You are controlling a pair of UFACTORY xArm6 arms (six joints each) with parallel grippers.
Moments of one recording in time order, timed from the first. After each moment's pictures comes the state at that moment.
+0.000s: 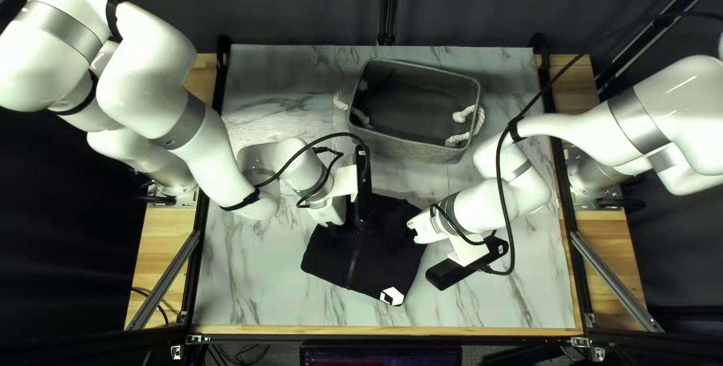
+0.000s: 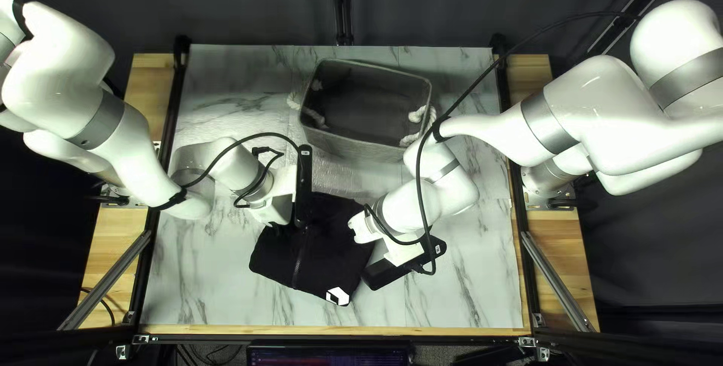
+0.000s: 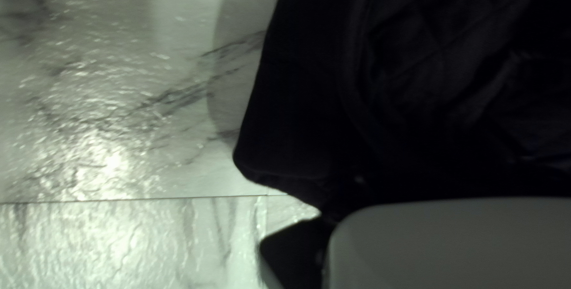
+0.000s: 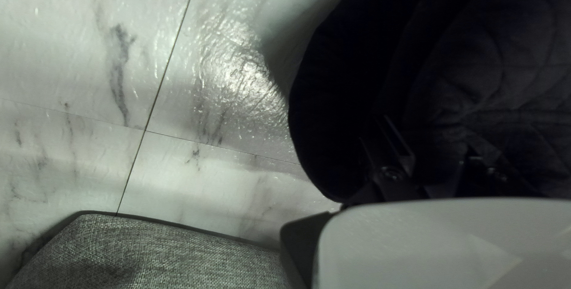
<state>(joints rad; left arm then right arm) -0.33 0.02 -0.55 -0.50 0.17 0.09 0.37 0.07 -0.78 -0.35 0.45 -1.40</state>
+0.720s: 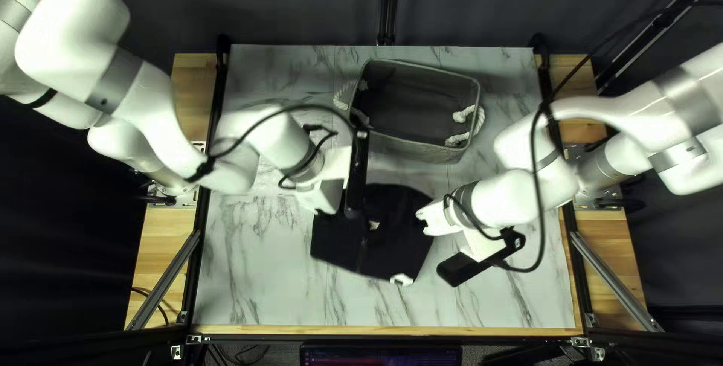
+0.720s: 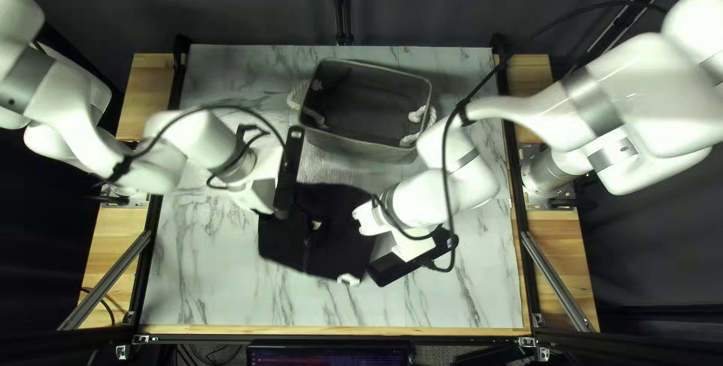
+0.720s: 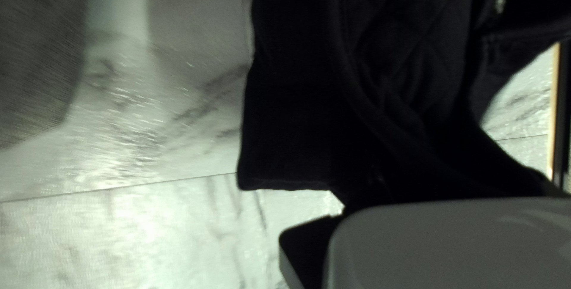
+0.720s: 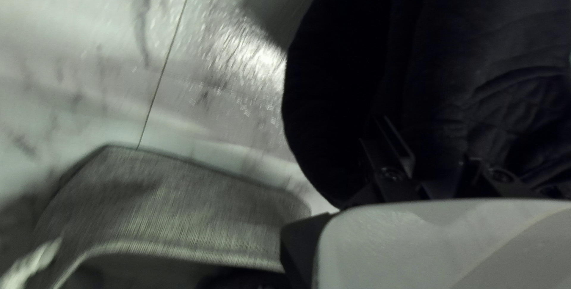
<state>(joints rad) -0.17 -0.30 -0.64 -0.29 0.55 0.11 0.37 -0.18 -0.79 -0.38 0.73 -1.43</state>
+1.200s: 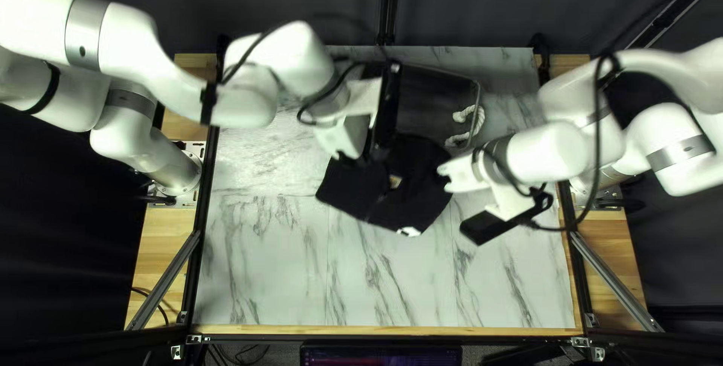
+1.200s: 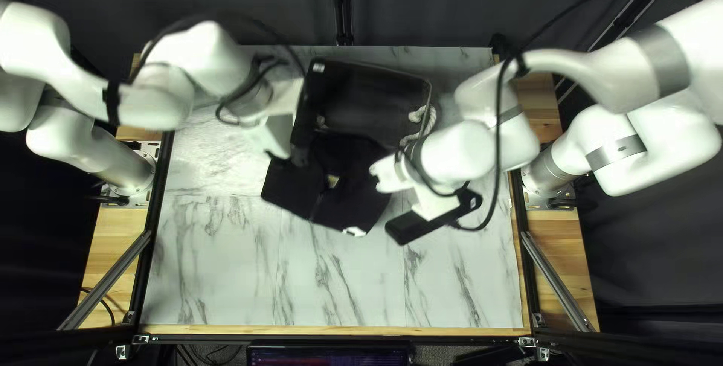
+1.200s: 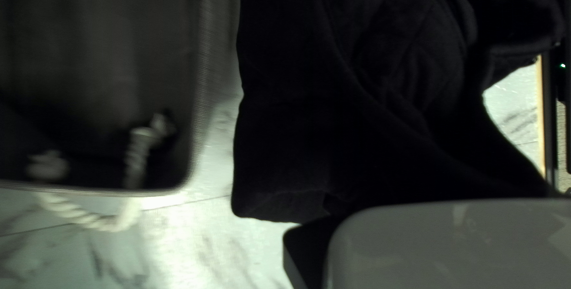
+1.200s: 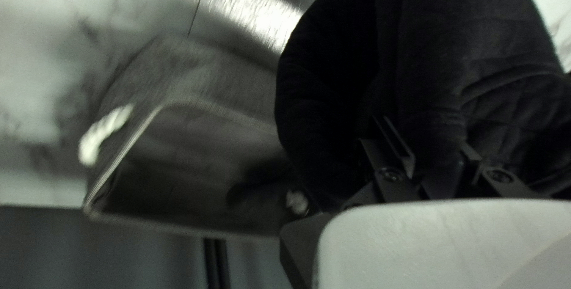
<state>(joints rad) 0.06 -0.23 -0.99 -0.27 0.88 0.32 0.25 -0.46 -0.75 -0.39 0.95 -1.58</state>
